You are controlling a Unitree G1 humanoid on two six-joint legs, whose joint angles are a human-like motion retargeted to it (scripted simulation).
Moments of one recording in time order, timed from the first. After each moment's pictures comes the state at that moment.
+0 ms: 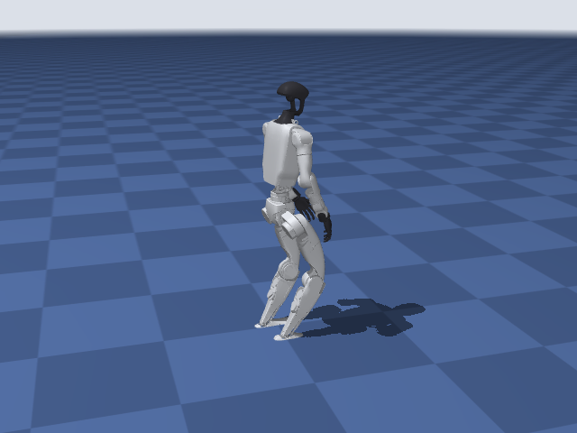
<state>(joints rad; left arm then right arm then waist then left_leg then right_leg) -0.19 0.16 -0.43 1.00 0.08 -0.17 0.01 -0.10 -0.31 0.57 0.92 -0.19 -0.14 0.03 0.08 -0.01 0.20 -0.19 -0.15 0.00 0.75 -0.77 0.12 -0.31 -0.06 -0.07 0.87 -0.61 0.02</state>
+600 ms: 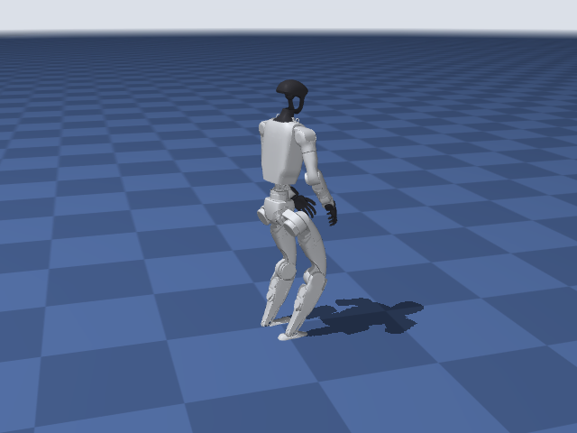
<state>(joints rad) -0.22 0.12 -0.51 1.01 0.13 -0.18 0.00 -0.14 -0.36 0.63 0.70 -0.12 -0.18 0.00 0.07 0.03 0.12 -0.28 -0.11 -0.04 0.71 -0.76 0.07 -0.39 -0.05 -0.14 0.85 -0.53 0.01</state>
